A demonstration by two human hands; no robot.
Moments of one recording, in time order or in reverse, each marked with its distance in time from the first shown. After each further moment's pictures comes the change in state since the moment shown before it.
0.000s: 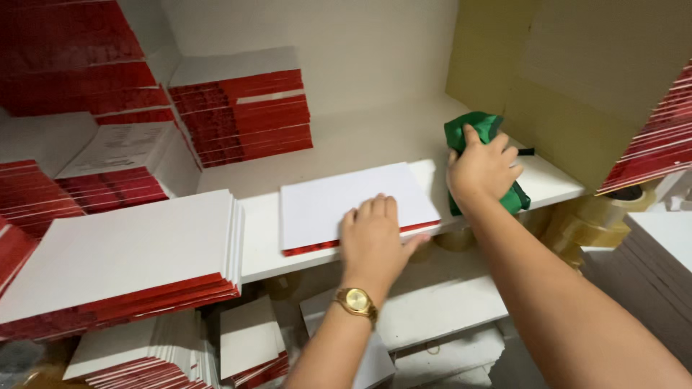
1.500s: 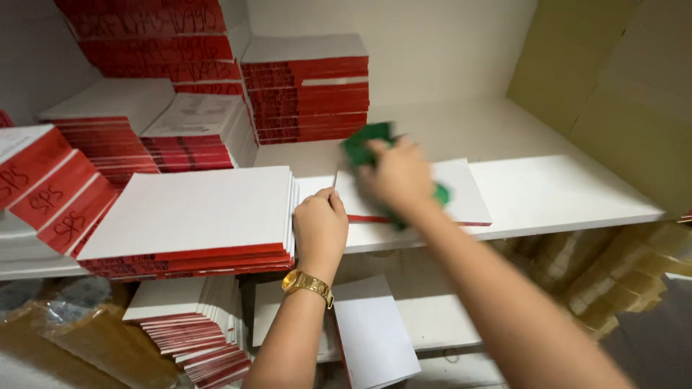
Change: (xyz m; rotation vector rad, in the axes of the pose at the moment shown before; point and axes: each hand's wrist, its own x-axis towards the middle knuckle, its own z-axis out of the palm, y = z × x) left_hand -0.030 -0.136 -0.033 -0.362 0.264 -0.616; right_hand -0.114 -0.160 -0.036 0.258 -0.288 -0.650
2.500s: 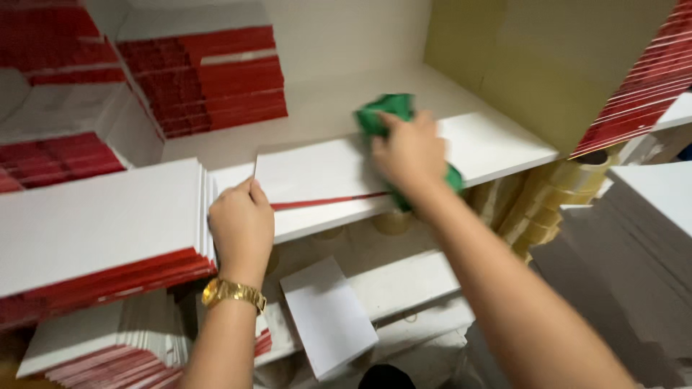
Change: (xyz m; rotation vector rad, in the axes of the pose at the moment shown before) left_hand -0.012 0.003 -0.007 0.115 0.091 0.186; right_hand -0.043 0.098 -0.053 -0.074 0.143 0.275
